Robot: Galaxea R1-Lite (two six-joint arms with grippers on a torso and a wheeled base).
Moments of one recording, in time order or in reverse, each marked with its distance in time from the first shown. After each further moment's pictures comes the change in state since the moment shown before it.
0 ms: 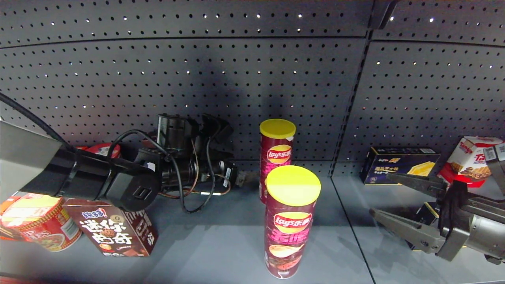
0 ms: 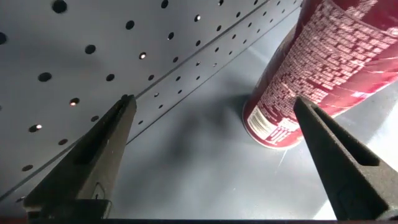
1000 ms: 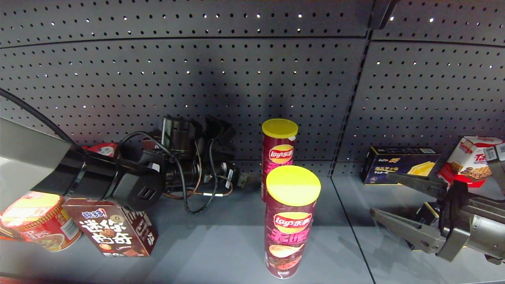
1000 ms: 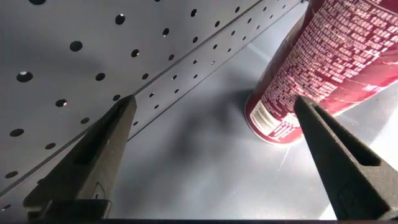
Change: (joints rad) left arm -0.004 0.021 -0.011 0.000 -0.002 0.001; right arm 0.000 -0.002 0.000 0.000 0.000 0.000
